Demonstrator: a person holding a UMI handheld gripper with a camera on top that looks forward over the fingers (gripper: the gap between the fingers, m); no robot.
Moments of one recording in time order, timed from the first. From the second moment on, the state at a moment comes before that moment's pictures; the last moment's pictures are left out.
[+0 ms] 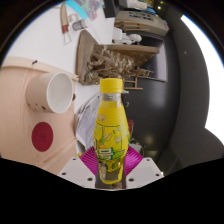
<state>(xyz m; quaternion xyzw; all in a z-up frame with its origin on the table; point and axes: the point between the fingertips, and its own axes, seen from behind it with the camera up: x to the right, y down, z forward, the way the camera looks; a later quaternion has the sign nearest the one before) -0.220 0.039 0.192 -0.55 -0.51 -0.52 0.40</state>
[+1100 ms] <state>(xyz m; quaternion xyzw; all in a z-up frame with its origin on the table) -0.232 0.010 0.067 -0.84 -0.05 0.05 0.55</state>
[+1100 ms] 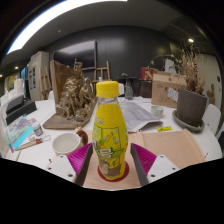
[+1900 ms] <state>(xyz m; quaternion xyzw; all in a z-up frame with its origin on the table) -0.291 -0.251 0.234 -0.88 0.00 -0.06 0.48</state>
